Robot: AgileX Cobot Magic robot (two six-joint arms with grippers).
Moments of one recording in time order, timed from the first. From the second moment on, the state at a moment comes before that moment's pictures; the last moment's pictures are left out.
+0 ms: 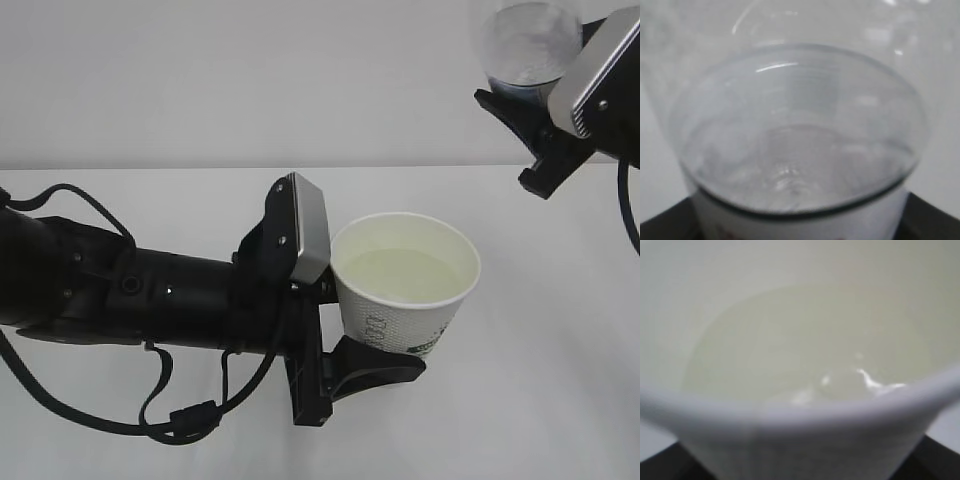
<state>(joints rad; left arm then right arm) -0.69 1.88 -0.83 1.07 -0.87 -0.49 0.10 1.46 -0.68 -0.65 -0.76 -0.31</state>
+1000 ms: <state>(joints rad) -0.69 1.88 -0.83 1.07 -0.87 -0.49 0.10 1.46 -0.68 -0.65 -0.76 0.05</state>
